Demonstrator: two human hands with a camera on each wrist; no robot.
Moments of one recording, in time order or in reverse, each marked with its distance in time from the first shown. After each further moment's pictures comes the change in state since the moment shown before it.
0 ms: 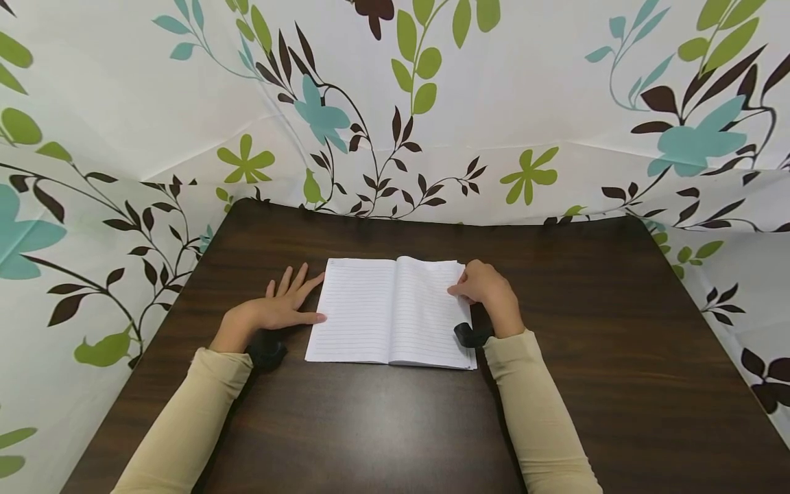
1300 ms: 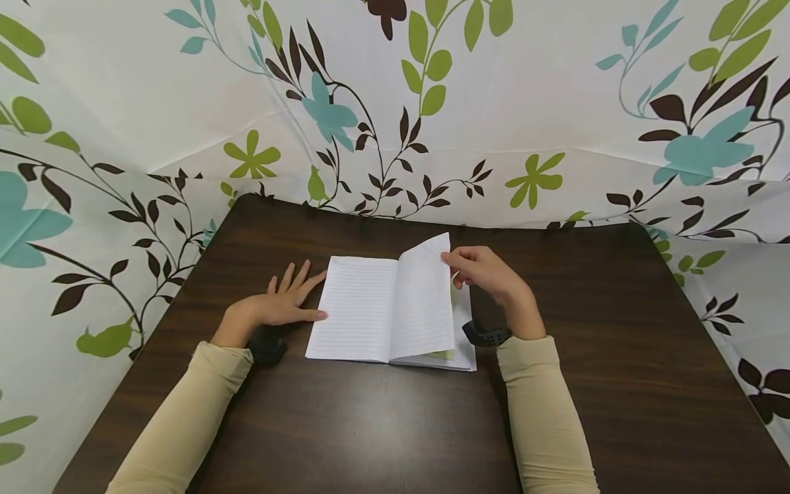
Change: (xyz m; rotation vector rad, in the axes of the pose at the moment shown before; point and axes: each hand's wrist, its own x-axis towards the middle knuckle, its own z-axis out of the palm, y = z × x) left_hand 0.001 -0.002 0.000 0.009 0.012 0.001; right_hand -0.012 -0.005 -0.021 0.597 -0.020 -0.339
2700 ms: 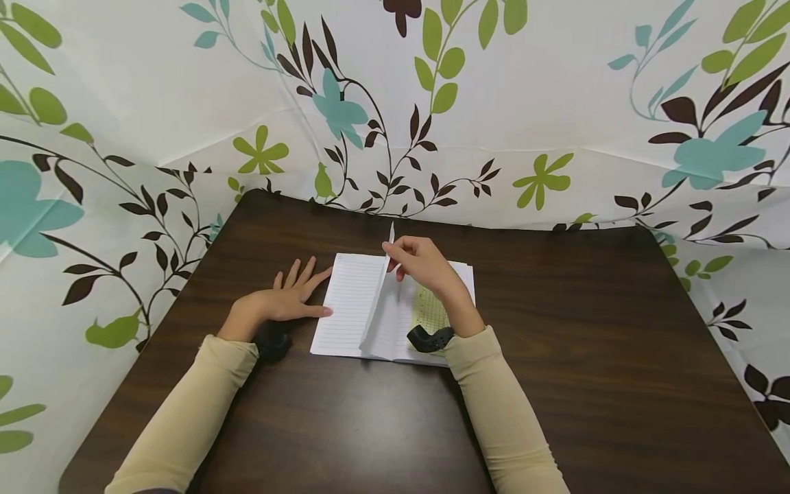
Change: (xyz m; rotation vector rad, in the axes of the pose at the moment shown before) left_hand -0.003 -0.001 -0.002 -0.011 -0.005 0.015; right_hand 0.042 -0.046 0.089 0.037 0.043 -0.101
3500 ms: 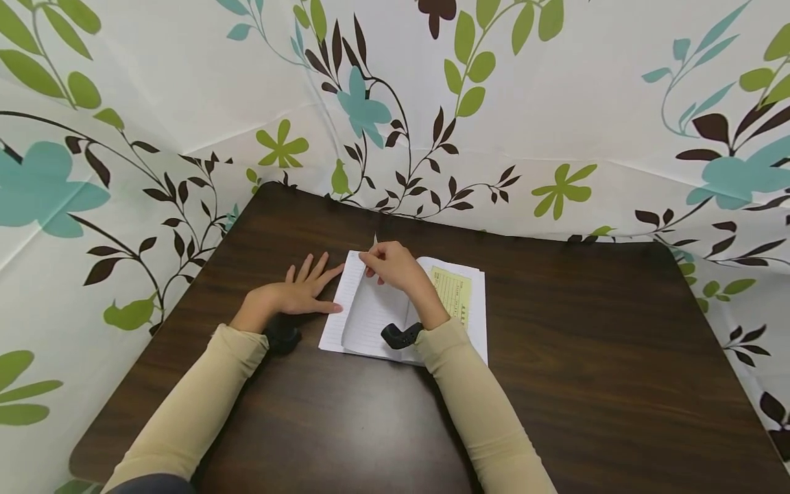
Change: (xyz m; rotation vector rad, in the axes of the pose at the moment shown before) left_hand 0.002 0.004 -0.002 0.038 -0.008 -0.046; right_hand 0.039 -0.011 0.060 -0.288 -0.087 -0.006
